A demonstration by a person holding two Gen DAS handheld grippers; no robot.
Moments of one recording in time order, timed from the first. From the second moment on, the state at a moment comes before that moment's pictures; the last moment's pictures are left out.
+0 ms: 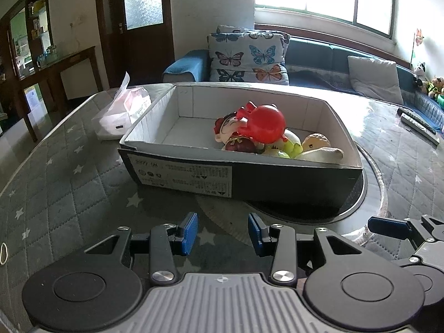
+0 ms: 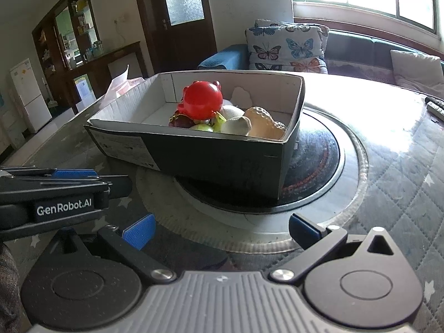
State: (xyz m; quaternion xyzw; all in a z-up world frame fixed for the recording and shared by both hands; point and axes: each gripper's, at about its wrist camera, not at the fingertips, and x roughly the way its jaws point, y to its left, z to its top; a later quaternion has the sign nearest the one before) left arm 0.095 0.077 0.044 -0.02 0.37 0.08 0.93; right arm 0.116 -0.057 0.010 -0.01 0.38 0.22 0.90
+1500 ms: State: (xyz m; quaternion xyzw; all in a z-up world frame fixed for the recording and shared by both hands) left arm 0.140 0.085 0.034 0.01 0.38 0.07 0.92; right arm 0.158 -0.040 0.004 0.00 0.41 0.19 0.89
